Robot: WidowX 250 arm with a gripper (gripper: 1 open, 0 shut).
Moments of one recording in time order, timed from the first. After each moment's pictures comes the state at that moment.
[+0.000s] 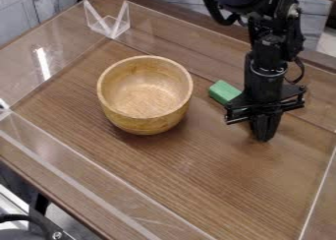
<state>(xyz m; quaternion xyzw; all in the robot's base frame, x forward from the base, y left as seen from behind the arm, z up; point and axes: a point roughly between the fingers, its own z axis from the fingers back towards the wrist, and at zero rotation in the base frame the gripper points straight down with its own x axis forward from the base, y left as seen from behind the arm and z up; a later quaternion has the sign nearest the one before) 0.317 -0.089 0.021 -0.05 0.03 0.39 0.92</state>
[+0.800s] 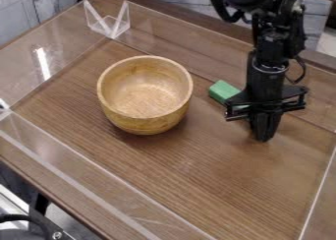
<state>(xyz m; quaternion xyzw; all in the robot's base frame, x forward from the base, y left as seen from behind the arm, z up) 0.317 -0.080 0.021 -0.03 0.06 0.37 0.93</state>
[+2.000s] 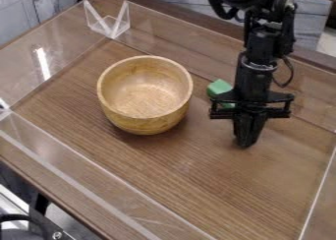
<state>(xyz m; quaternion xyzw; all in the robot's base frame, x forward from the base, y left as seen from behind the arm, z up) 0.296 -0.064 0.025 0.00 0.13 0.34 0.93</state>
